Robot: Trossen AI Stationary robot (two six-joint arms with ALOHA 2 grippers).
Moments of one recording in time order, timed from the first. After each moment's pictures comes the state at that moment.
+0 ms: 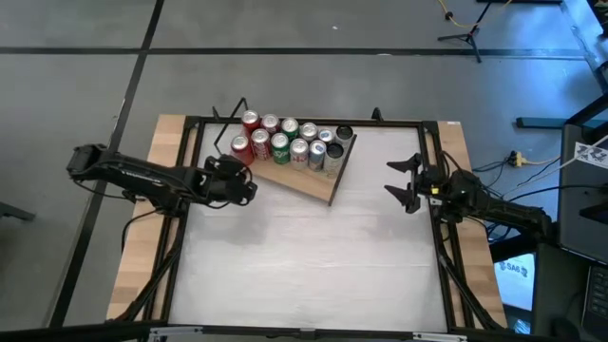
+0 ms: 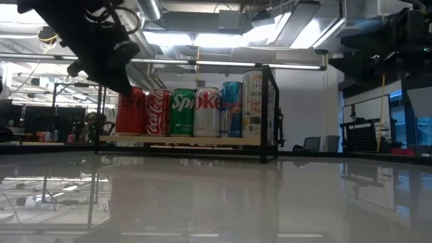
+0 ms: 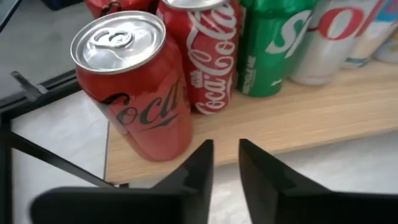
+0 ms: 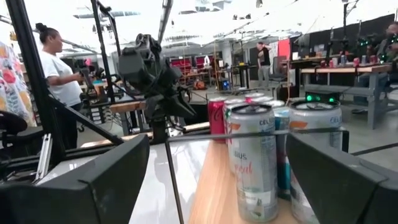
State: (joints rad) left arm -0.09 1.08 0.66 -0.60 -0.84 -0.89; right arm -0.25 0.01 0.01 0.19 -0.07 0.13
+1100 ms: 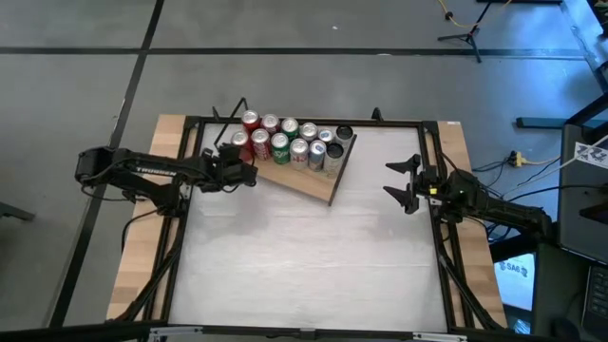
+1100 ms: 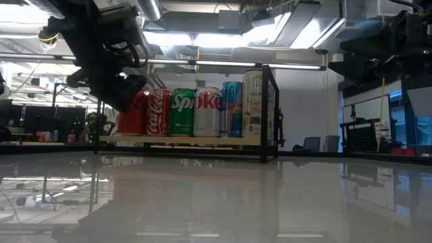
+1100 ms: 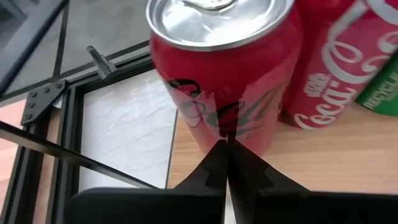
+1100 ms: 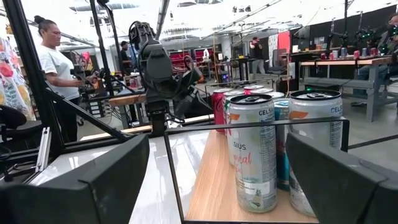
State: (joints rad) left arm 0.15 1.21 0.66 -0.63 -0.85 -0.91; right arm -0.25 0.01 0.01 0.15 -0.07 0.13
